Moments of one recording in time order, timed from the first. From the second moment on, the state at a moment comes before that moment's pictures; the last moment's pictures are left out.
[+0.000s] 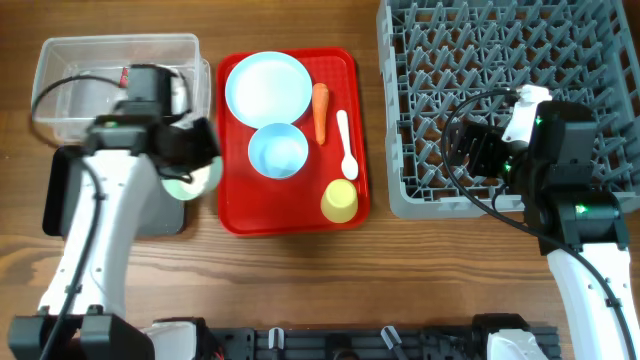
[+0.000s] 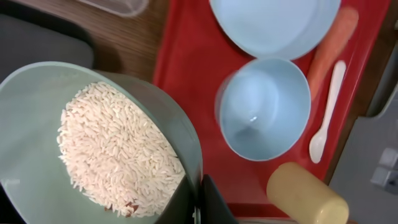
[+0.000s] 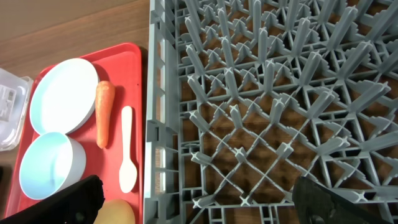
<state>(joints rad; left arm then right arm) 0.04 1.47 1.24 -1.01 0.22 -0.37 0.02 1.08 1.02 -0.70 -0.15 0.22</state>
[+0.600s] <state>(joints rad) 0.66 1.49 1.24 -0.94 0.80 -0.11 0.02 1.08 1.02 -0.70 -0.15 0.22</state>
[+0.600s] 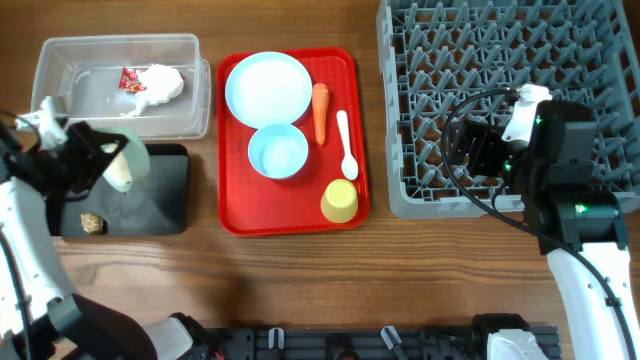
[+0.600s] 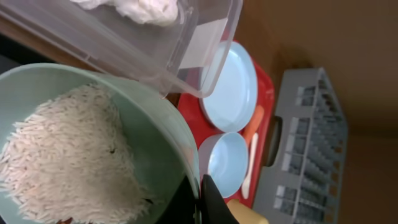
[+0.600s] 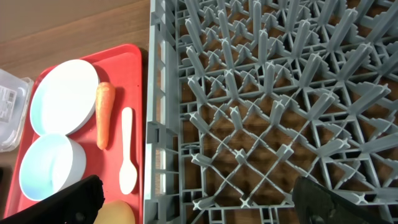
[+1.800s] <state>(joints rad) 0.88 1.73 1.24 -1.11 1.28 0.05 0.02 1.08 1.02 -0.70 -0.15 0.22</state>
